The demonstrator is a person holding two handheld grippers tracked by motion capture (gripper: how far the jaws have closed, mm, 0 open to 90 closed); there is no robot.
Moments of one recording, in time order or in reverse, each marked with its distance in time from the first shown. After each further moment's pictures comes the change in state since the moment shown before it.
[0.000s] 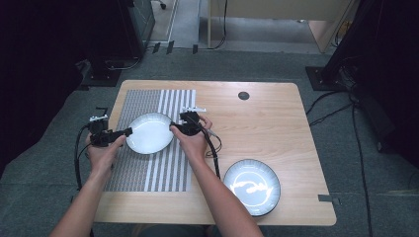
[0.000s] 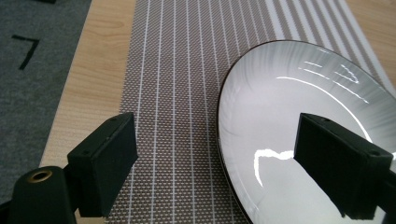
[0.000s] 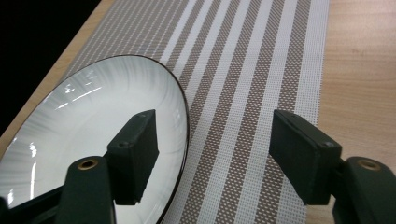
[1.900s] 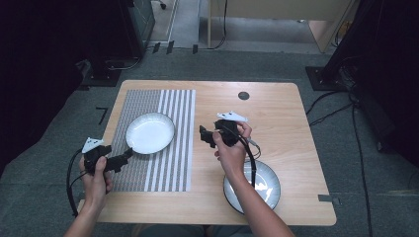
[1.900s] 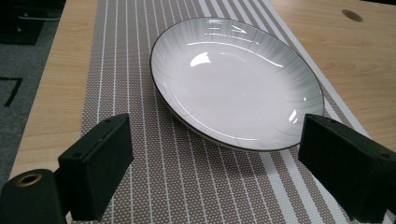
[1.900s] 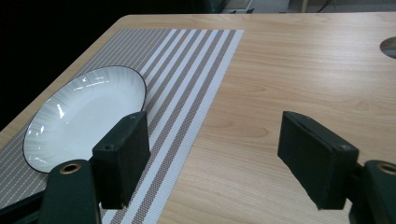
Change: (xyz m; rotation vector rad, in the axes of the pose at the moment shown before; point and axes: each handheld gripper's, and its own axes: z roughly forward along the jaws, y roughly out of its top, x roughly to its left) left arm -0.028 -0.062 -0.073 -0.116 -0.086 0.139; right arm -0.054 -0.006 -0.136 -0.128 -0.019 -0.128
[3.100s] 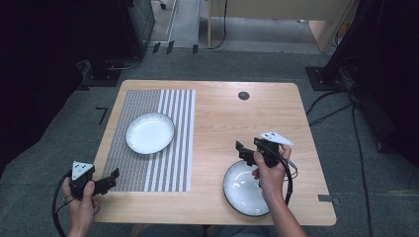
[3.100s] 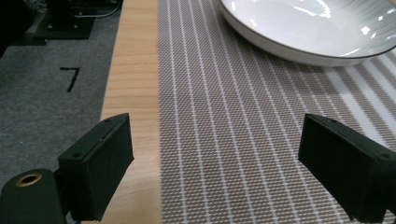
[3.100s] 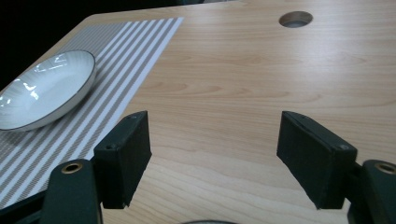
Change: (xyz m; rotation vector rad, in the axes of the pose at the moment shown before) left arm 0.028 -0.059 -0.030 0.023 0.160 0.057; right arm -0.080 -0.048 -0.078 -0.040 -0.055 0.052
